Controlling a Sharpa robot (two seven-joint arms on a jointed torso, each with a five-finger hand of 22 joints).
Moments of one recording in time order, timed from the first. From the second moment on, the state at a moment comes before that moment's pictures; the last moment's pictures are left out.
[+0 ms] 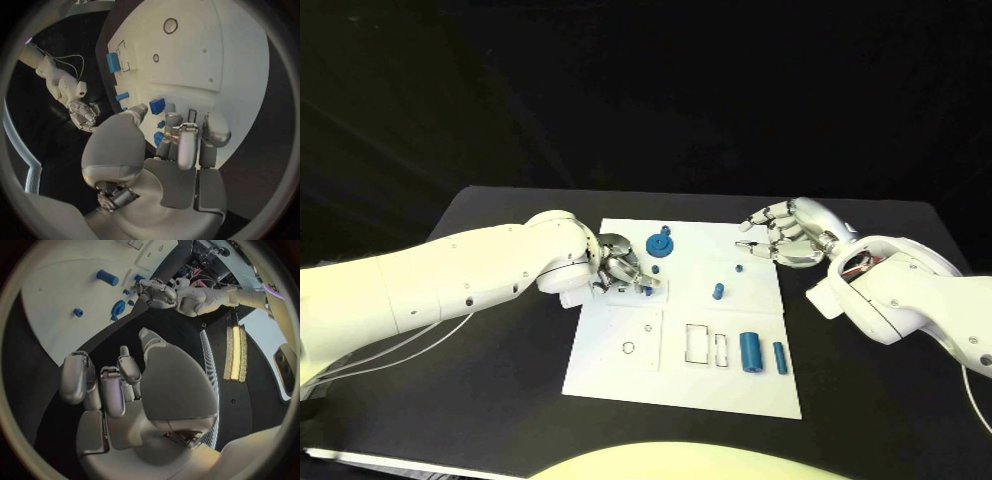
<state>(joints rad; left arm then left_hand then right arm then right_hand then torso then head) 1.14 -0.76 0.01 1.44 -0.92 0.09 -0.50 1.09 -0.12 0.27 0.30 0.19 0.77 0.12 0.82 0.50 1.06 0.04 1.23 0.86 1.46 -0.01 1.50 1.31 0.11 1.23 0.10 1.39 1.09 1.22 -0.87 -0.09 1.61 -0.92 -0.46 -0.04 1.38 -0.17 0.17 0.29 0.27 0.87 0.16 0.24 0.43 1.28 0.08 1.26 1.22 1.47 0.00 1.52 1.31 0.06 1.40 0.11 1.23 1.31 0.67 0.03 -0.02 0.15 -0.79</state>
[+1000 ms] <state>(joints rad) 1.14 -0.76 0.01 1.46 -0.92 0.09 -0.50 1.30 -0.10 0.53 0.32 0.19 0.75 0.09 0.89 0.61 1.10 0.01 1.23 0.89 1.47 -0.03 1.51 1.31 0.11 1.23 0.08 1.41 1.11 1.21 -0.87 -0.09 1.61 -0.92 -0.45 -0.05 1.38 -0.17 0.17 0.29 0.27 0.87 0.16 0.25 0.43 1.27 0.08 1.26 1.22 1.47 0.00 1.51 1.31 0.06 1.39 0.11 1.22 1.31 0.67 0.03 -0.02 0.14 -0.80</state>
